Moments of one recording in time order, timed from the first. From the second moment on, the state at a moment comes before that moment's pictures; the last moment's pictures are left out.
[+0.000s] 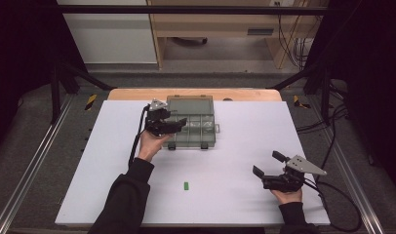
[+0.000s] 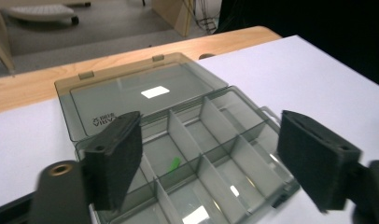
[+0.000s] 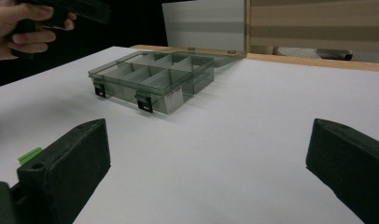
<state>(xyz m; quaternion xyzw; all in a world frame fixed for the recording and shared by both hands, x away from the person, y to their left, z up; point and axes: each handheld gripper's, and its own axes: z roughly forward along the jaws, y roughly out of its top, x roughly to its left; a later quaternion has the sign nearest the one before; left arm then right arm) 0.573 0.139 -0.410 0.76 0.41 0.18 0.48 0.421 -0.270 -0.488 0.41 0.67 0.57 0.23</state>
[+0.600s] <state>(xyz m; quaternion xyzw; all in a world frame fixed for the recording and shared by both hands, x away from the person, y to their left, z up) 0.495 0.165 -0.410 0.75 0.36 0.20 0.52 0.420 -0.270 -0.488 0.41 0.67 0.57 0.24</state>
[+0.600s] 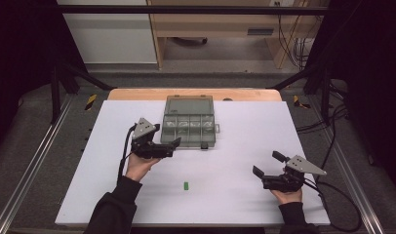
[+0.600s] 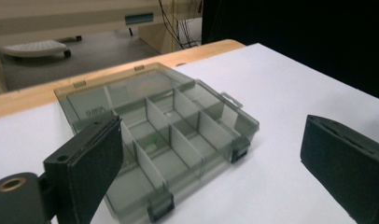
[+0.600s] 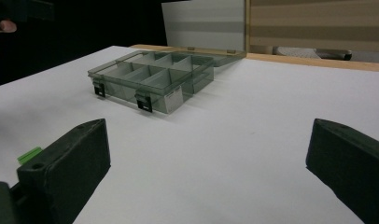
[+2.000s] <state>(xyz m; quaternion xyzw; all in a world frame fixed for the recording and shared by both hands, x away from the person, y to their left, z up) 0.425 0.144 -0.484 0.80 0.37 0.16 0.43 0.419 -0.269 -0.488 0.40 0.67 0.57 0.23</state>
